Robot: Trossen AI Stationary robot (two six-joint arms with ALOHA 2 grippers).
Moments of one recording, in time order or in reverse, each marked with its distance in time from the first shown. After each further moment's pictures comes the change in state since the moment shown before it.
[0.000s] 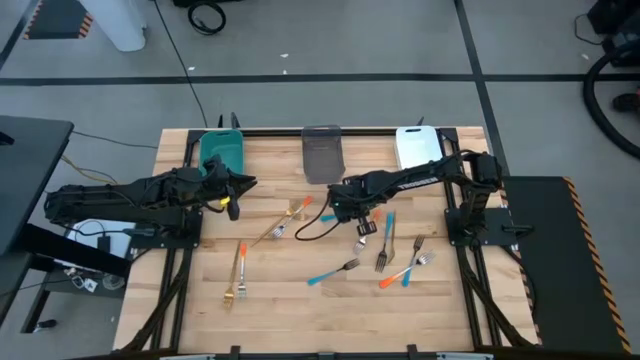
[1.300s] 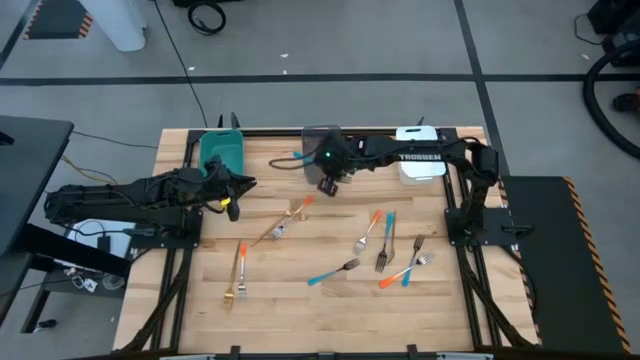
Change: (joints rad) left arm 0.000 0.000 0.000 -0.017 0.000 0.016; right arm -0.206 -0.001 0.250 0.193 0.009 0.439
